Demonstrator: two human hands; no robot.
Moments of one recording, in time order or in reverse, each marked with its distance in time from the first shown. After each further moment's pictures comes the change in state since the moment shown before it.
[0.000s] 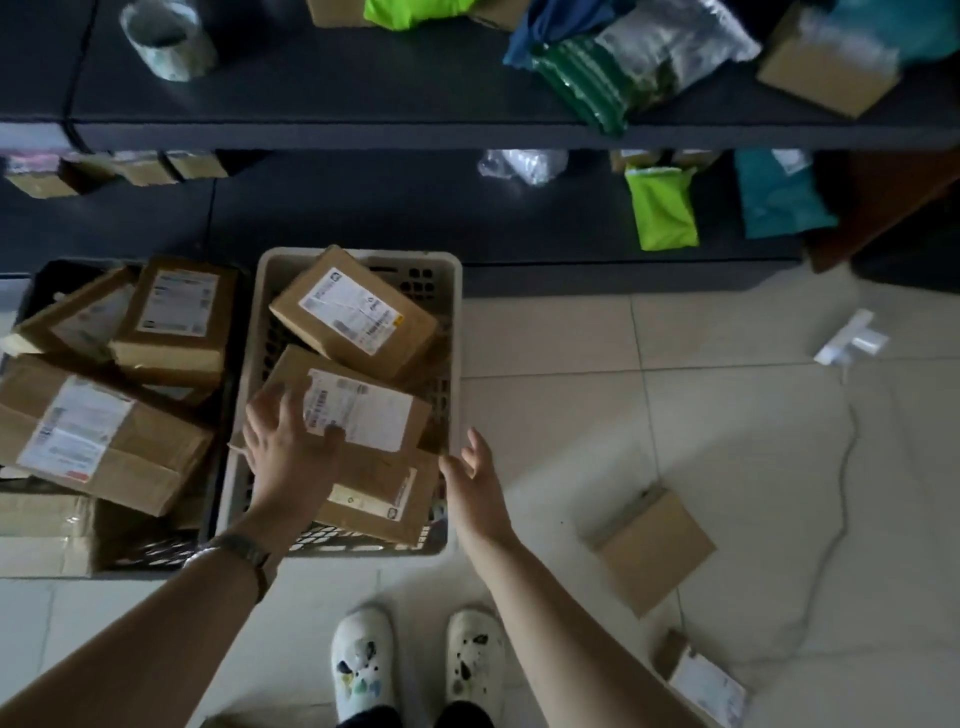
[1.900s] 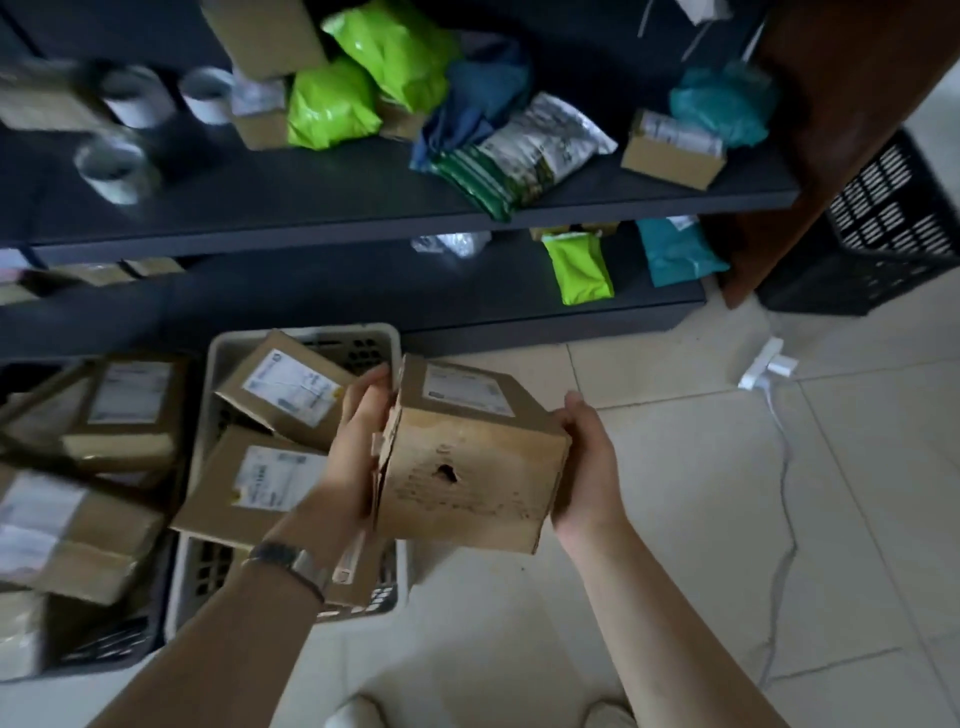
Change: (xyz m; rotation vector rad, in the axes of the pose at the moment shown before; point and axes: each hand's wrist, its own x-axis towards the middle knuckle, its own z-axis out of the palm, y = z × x) left_hand -0.048 0.167 -0.003 -1.021 -0.597 -0.240; right_hand -0.046 -0.108 -0.163 0.690 0.125 -0.151
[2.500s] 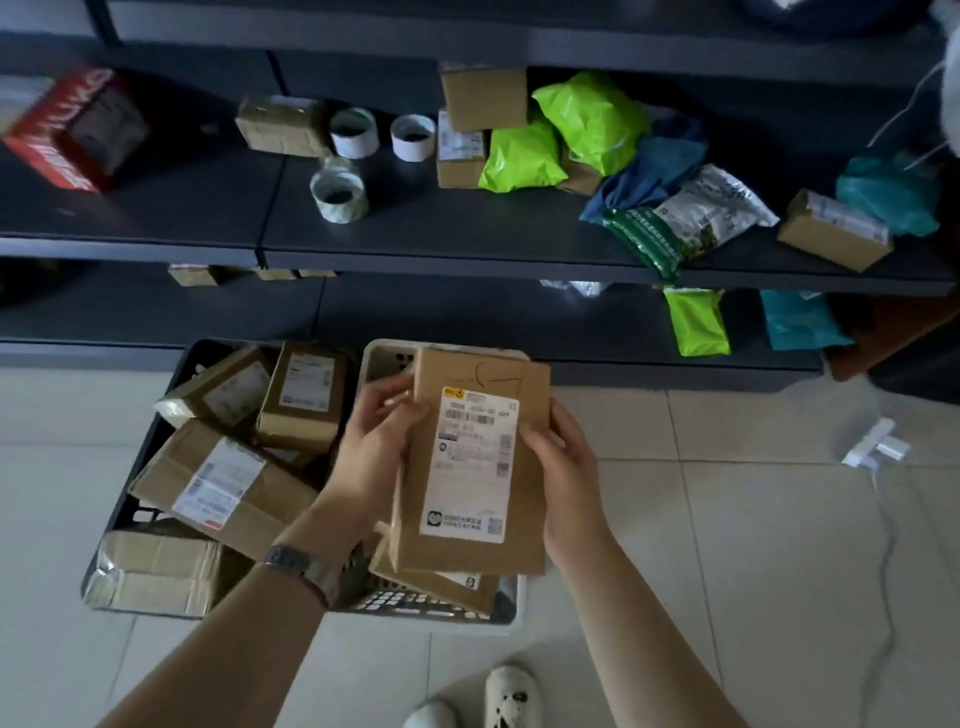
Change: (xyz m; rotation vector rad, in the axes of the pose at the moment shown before) left_hand -0.049 0.075 -0.168 0.085 0.188 0.295; right_hand -0.052 0.089 0.180 -0.352 -0.256 -0.156
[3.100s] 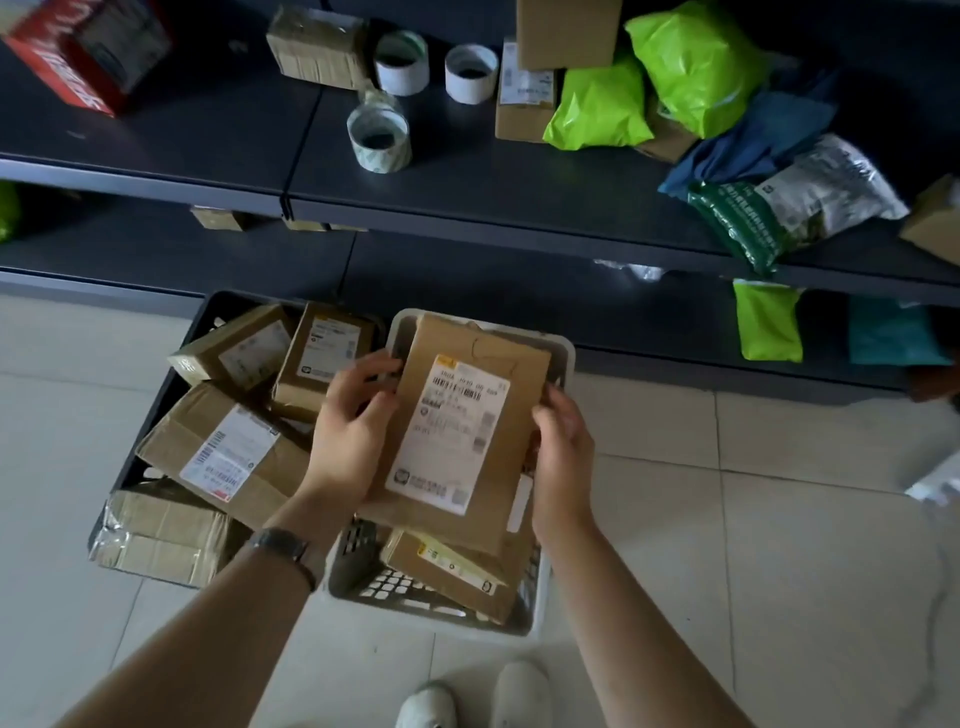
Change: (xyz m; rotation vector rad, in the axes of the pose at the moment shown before) left_hand 0.055 -0.027 -0.043 0.235 0.177 0.131; right_hand 0.064 0.040 0.044 -0.182 0.073 -0.029
